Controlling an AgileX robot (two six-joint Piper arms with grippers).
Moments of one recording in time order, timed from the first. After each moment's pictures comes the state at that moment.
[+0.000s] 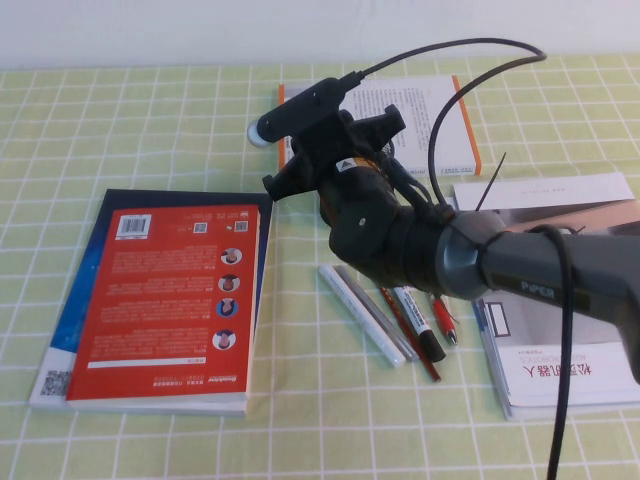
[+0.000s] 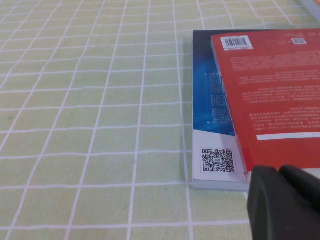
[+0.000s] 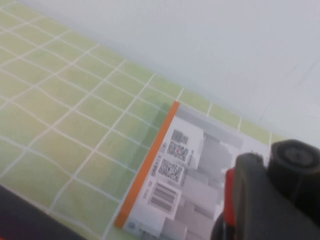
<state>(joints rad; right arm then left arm) 0.79 2.15 -1.56 1.03 -0.58 -1.17 0.00 -0.02 0.03 -0.07 0.39 0.16</state>
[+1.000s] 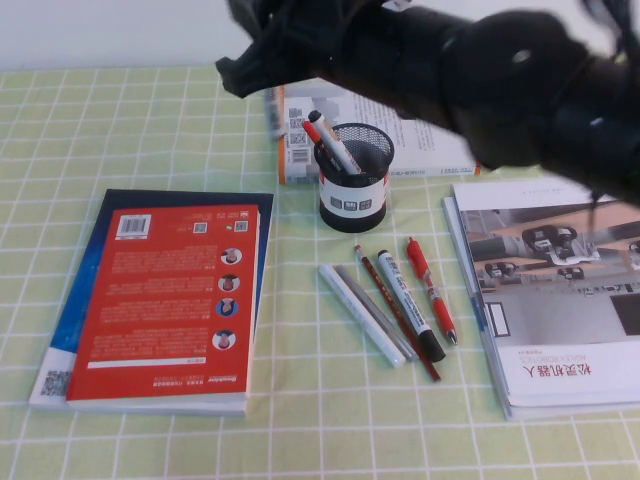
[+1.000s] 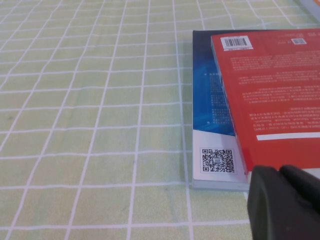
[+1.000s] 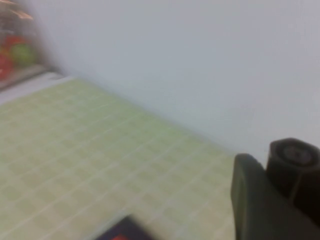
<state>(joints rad) 0.76 1.74 -1.56 1.14 -0.02 -1.20 0.00 -0.02 0.03 -0.07 0.39 0.16</state>
